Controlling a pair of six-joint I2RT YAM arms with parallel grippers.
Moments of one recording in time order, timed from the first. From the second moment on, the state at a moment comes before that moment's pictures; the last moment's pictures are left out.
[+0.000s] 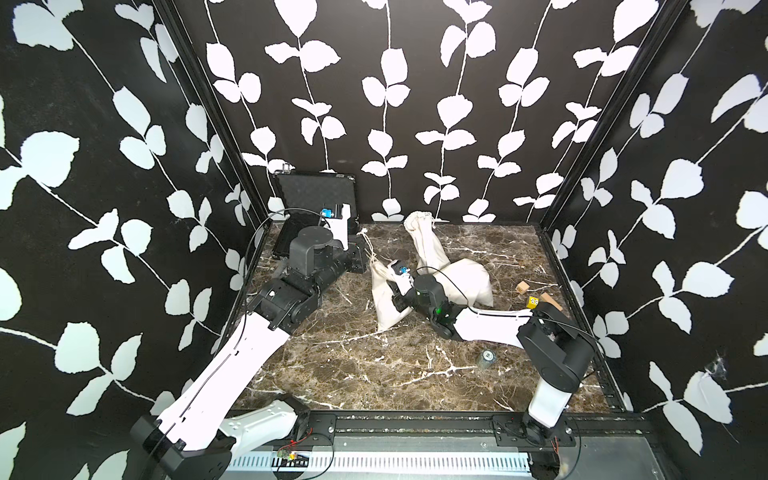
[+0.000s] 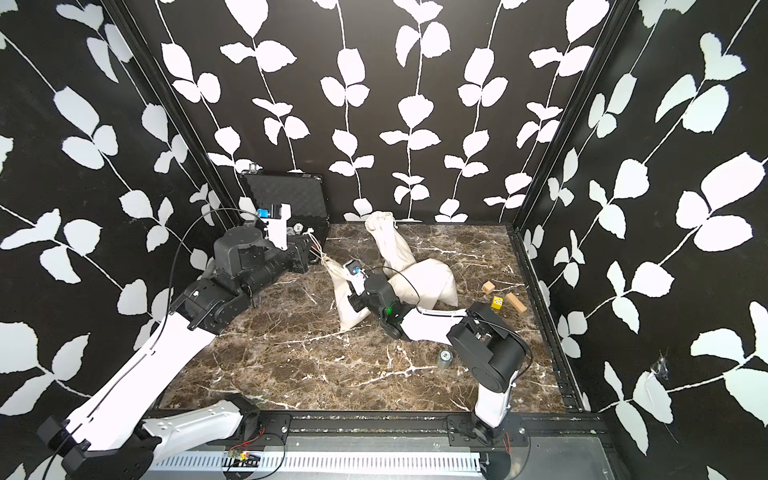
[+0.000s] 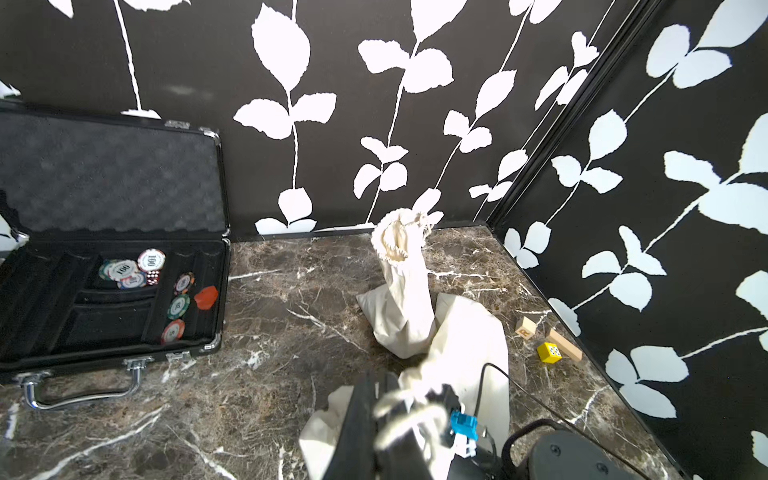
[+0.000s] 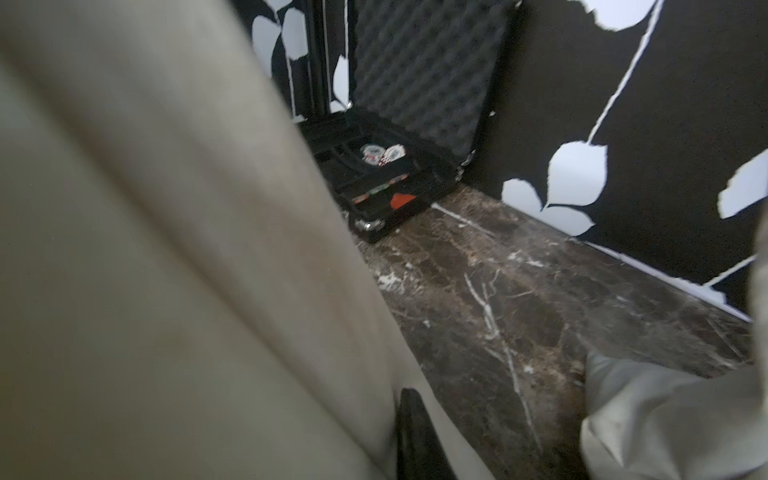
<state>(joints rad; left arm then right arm) -0.59 1.10 1.31 -0.46 -0.09 -0.31 0.85 1.77 0.94 0.51 0.05 -0.03</state>
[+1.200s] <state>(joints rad) -0.59 1.15 1.34 -0.34 -0.01 -0.40 0.97 1.59 1.24 0.39 0.07 0.03</state>
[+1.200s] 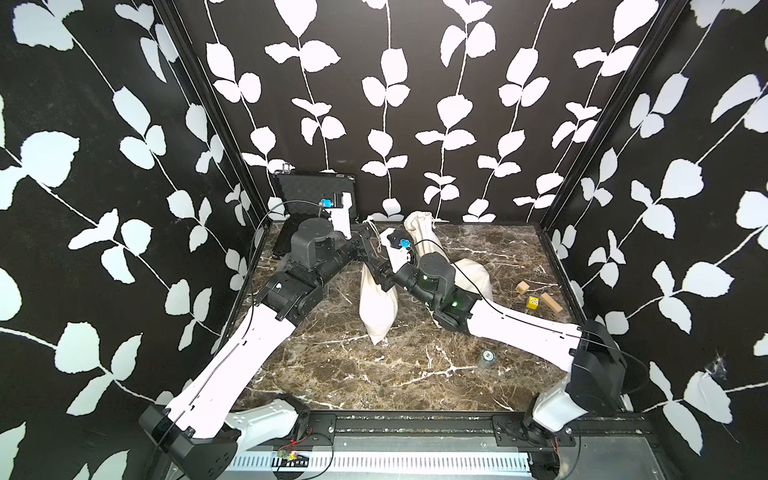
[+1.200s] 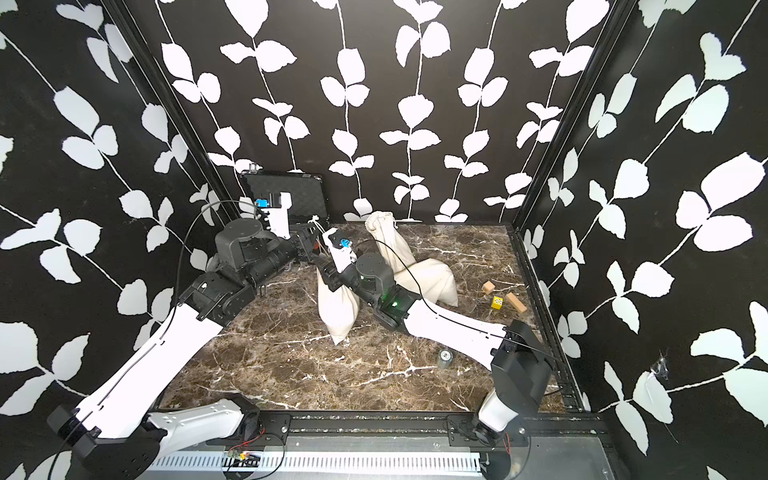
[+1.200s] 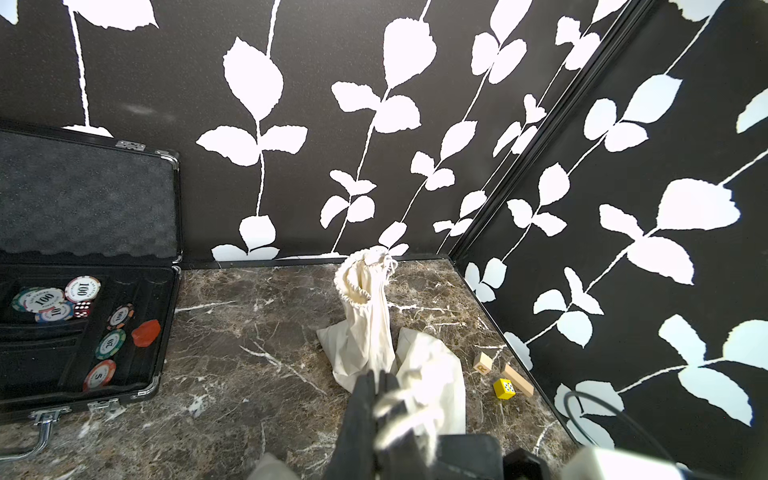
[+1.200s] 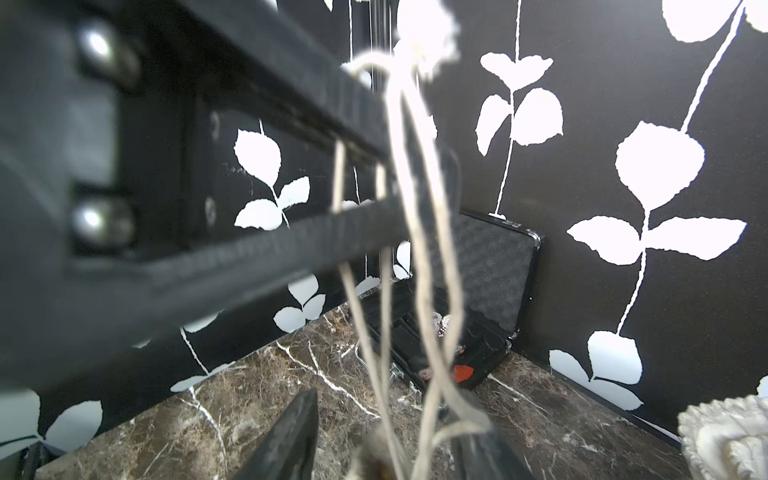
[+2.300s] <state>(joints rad) -0.53 1.16 1.36 -0.58 -0.05 -0.32 0.93 1.75 1.21 0.48 0.17 0.05</state>
